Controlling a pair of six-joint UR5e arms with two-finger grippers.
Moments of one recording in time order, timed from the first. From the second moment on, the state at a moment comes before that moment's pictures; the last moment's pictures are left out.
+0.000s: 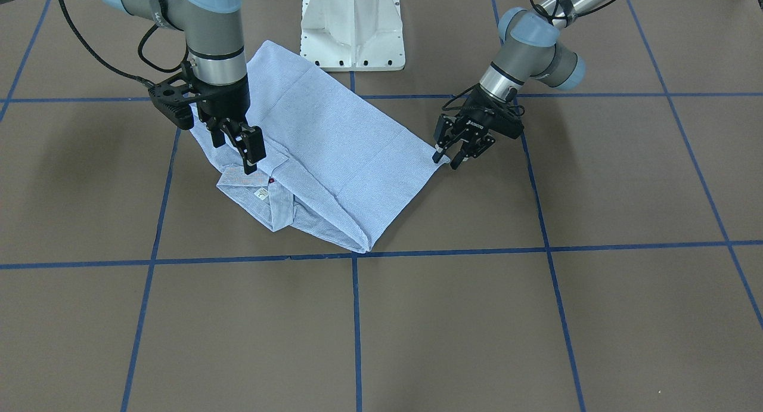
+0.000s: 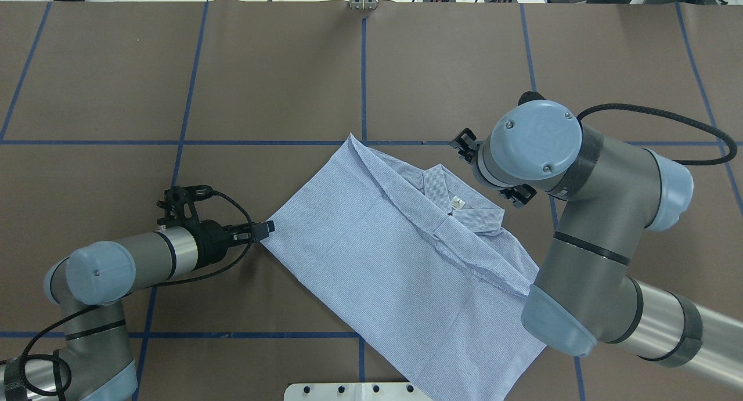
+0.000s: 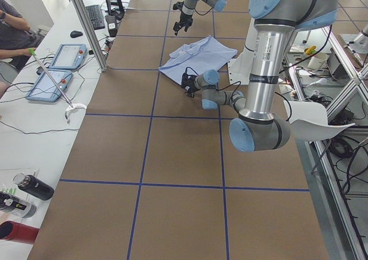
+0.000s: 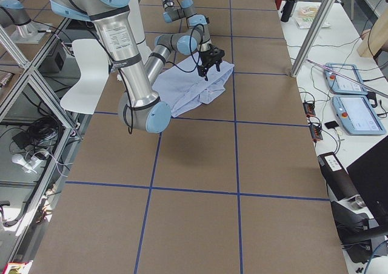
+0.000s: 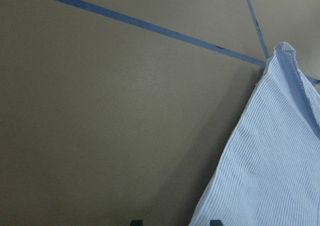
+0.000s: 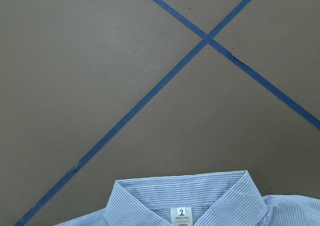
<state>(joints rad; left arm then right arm) -0.37 -1.77 -1.66 -2.65 -1.48 -1.39 0.57 -1.10 1.99 -1.76 1.64 1.96</state>
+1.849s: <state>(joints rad) -0.75 -2.19 -1.25 -2.42 -1.59 -1.16 0.58 -1.10 1.98 -1.76 1.64 1.96</state>
